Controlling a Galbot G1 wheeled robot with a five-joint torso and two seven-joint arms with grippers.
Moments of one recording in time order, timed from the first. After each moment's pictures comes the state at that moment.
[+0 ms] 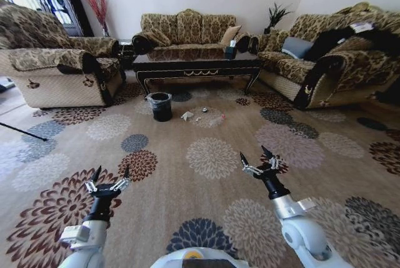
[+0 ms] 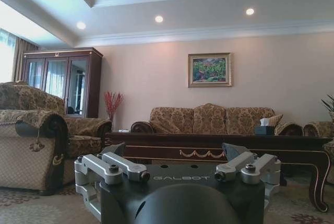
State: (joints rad) left arm 1.83 -1.55 -0.84 -2.33 -0.22 -0.10 0.12; right arm -1.62 1.07 0.60 2.13 0.46 0.30 -0.09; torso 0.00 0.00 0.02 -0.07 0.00
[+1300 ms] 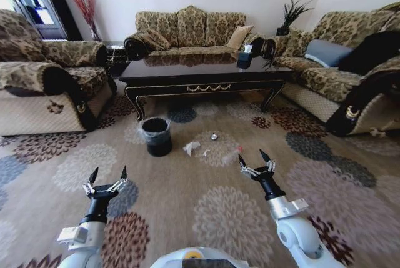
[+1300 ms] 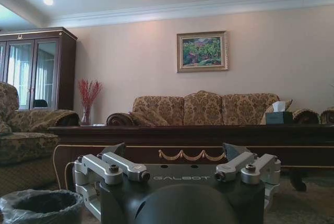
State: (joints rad) left arm 1.83 -1.55 -0.85 -2.32 -0.23 -0.11 0.12; right arm -1.61 1.10 0.59 2.09 0.45 0.30 -0.09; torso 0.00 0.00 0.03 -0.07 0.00
